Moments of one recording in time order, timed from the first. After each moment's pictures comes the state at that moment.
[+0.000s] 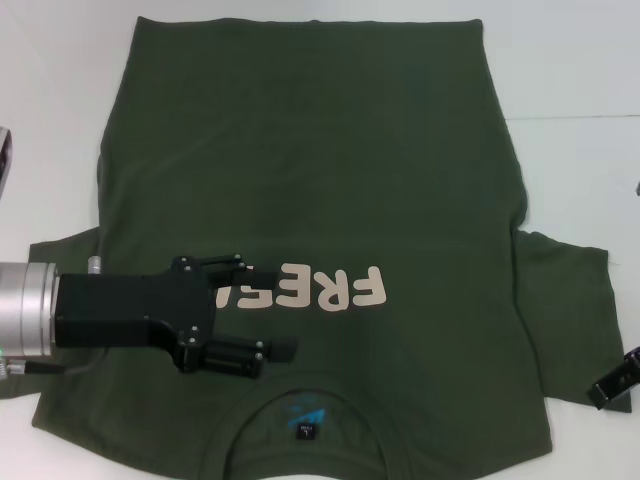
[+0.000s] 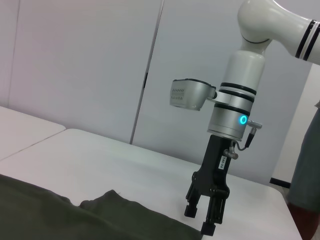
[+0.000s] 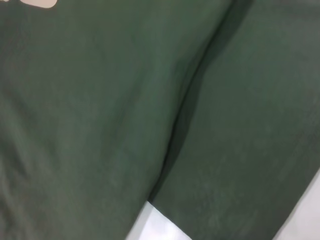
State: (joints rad) left arm -0.59 -2.12 0.58 0.78 2.14 1.83 -1.41; right arm 0.65 2.08 -0.88 -1.11 -2.93 -1.72 2.49
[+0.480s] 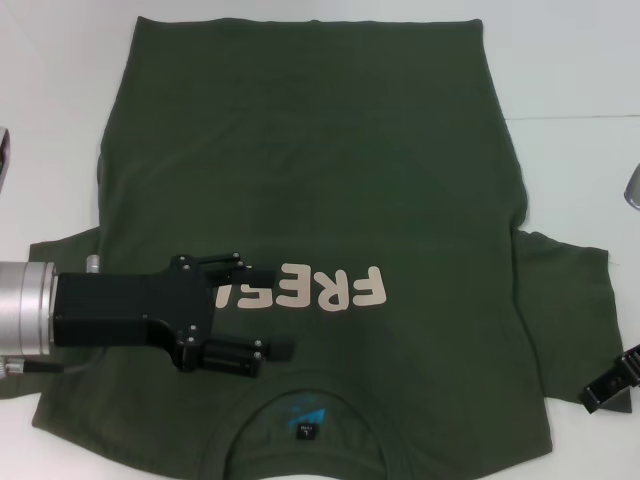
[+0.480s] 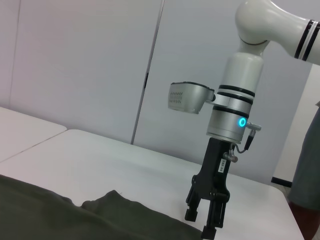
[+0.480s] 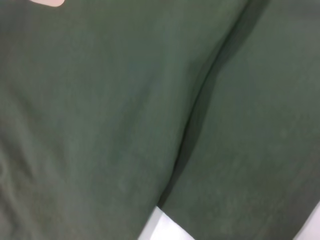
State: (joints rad) left arm -0.59 -2.12 0.58 0.78 2.14 1.83 -1.40; right arm 0.67 2.08 -0.88 -1.07 -2.93 -1.70 2.49
